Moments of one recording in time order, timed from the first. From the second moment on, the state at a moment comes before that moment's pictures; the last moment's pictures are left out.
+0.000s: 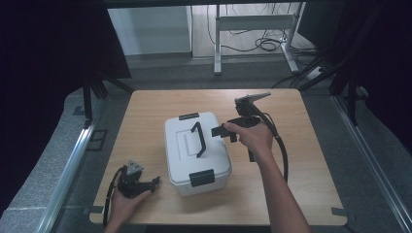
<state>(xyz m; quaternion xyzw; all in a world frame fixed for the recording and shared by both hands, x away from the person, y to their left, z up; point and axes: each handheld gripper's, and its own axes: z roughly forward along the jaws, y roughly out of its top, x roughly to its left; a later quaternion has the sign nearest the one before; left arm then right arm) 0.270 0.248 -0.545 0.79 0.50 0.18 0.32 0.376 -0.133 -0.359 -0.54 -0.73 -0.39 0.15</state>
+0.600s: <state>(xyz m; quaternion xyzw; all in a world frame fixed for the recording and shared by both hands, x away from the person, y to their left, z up) 0.270 0.248 -0.545 0.79 0.50 0.18 0.32 0.337 -0.262 -0.428 -0.54 -0.70 -0.45 0.11</state>
